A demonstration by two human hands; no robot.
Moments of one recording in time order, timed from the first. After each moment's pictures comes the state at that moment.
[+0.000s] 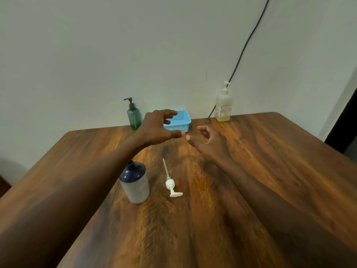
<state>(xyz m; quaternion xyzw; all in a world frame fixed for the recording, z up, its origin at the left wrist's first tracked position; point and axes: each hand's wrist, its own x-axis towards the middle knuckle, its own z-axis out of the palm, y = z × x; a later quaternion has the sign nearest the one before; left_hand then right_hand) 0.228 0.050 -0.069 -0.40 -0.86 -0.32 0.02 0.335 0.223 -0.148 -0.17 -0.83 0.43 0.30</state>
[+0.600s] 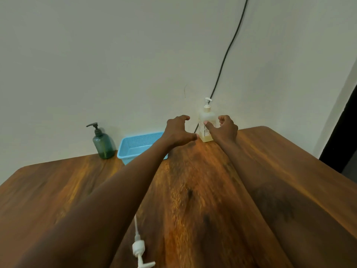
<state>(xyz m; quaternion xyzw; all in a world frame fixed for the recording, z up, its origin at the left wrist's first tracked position) 0.143 0.276 -0.082 -0.39 -0.88 -0.28 0.01 0.219 0.434 -0.131 -0.35 -0.76 0.39 0.38</state>
